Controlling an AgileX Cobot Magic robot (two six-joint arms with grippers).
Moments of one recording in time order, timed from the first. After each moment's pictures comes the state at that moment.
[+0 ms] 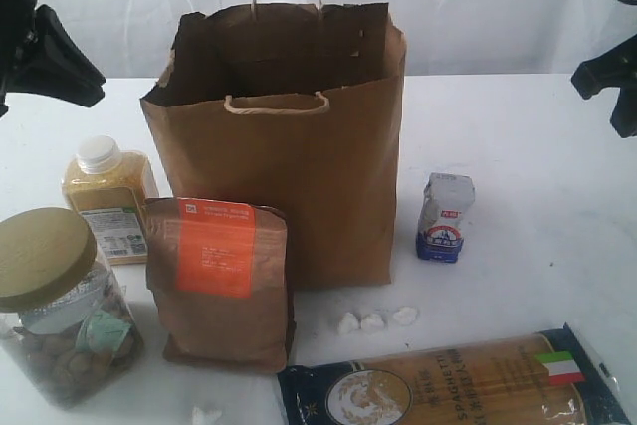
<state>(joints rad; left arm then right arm) -0.07 1.54 -1.43 -0.60 1.21 1.52 0.00 1.54 -1.41 0.05 1.22 -0.28</state>
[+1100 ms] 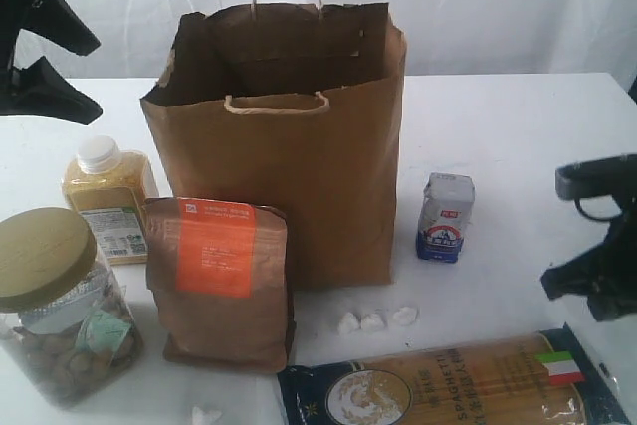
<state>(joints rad) -0.07 1.54 -1.43 -0.60 1.13 1.52 0.00 1.54 -0.72 0.05 0.63 -0.19</state>
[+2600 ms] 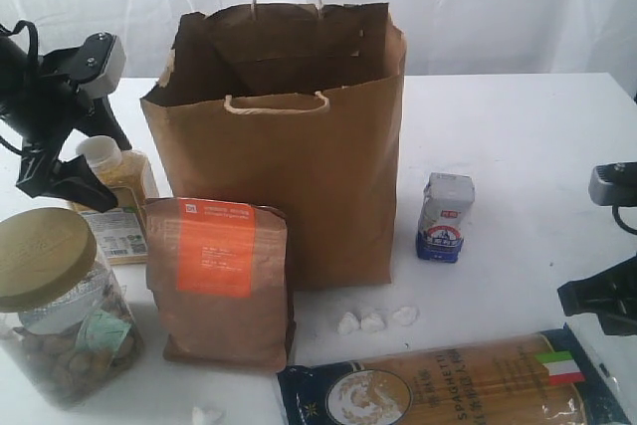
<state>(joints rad) -0.07 1.84 -1.43 -0.52 1.13 1.67 0.00 1.24 -0.60 0.19 0.70 -0.23</state>
